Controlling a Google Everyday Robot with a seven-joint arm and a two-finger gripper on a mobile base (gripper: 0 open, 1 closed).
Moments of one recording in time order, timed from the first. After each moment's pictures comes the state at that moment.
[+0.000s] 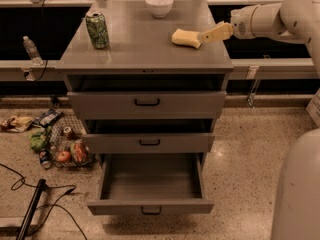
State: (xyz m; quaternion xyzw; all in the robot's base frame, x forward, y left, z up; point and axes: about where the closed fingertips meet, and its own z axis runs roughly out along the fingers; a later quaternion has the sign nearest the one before) arm 0.824 -0.191 0.921 -0.34 0.75 0.16 0.55
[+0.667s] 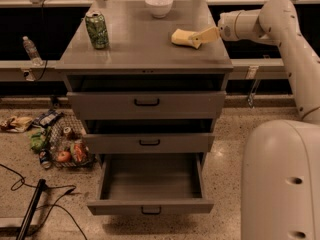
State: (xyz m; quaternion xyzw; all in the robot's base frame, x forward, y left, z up) arm 0.878 -0.171 0.891 -0.34 0.74 0.16 0.55
